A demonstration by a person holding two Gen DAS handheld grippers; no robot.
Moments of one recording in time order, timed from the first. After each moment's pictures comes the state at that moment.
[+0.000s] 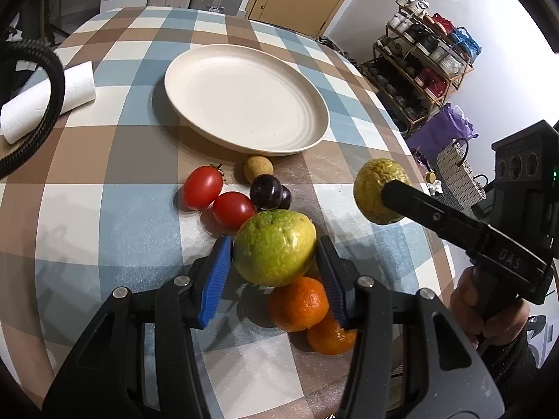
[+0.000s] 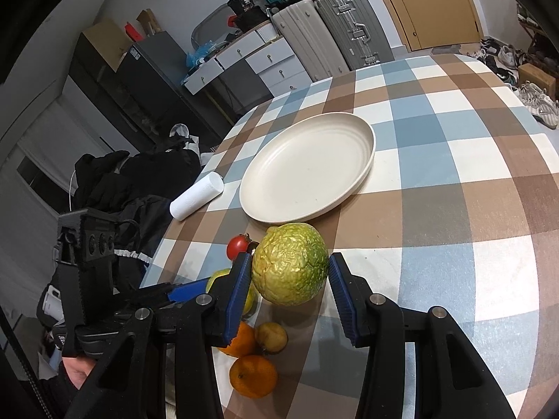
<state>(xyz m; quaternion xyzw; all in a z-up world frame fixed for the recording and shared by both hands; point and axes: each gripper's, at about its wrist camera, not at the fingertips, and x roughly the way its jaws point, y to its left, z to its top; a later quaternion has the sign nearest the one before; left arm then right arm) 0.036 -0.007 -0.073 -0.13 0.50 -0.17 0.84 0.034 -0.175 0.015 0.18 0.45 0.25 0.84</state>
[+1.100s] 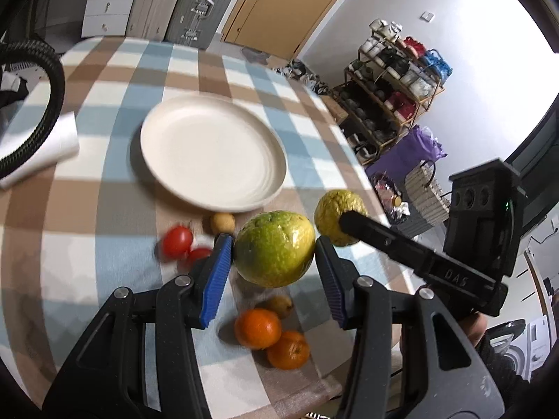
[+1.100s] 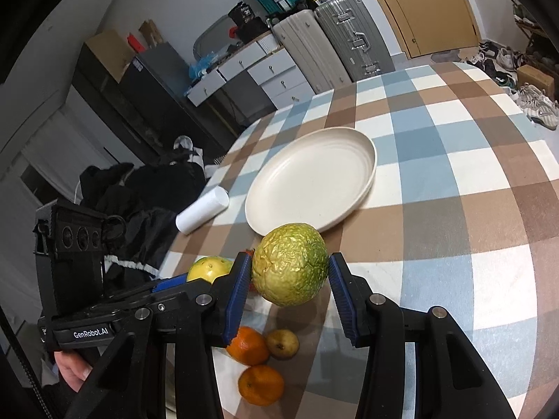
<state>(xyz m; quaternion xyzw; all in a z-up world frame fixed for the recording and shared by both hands) 0.046 0.012 -0.010 -0.17 0.44 -0.22 0.85 0.039 -0.182 0.025 0.20 0.43 0.26 0.84</state>
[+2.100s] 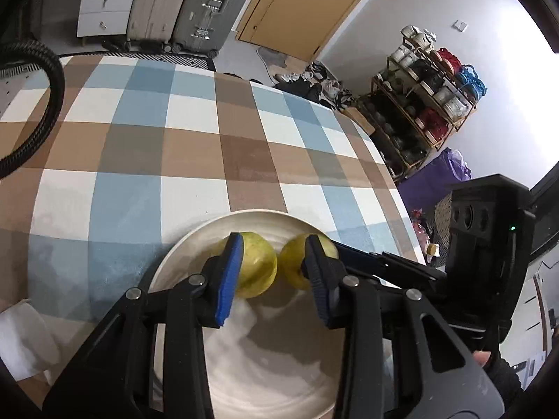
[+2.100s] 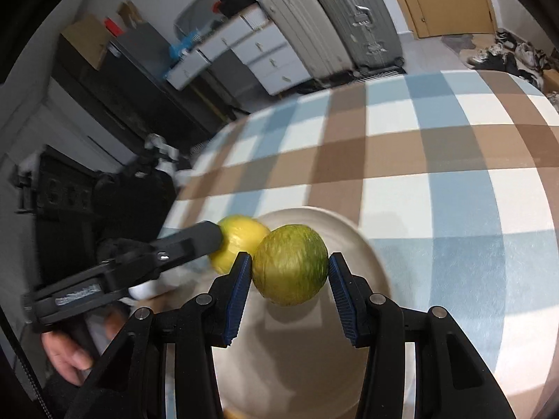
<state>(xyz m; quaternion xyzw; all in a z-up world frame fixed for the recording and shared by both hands) 0.286 0.017 -0.061 -0.17 0.46 -0.19 0.85 0.252 -0.141 -0.006 0.17 0.49 0.25 0.82</state>
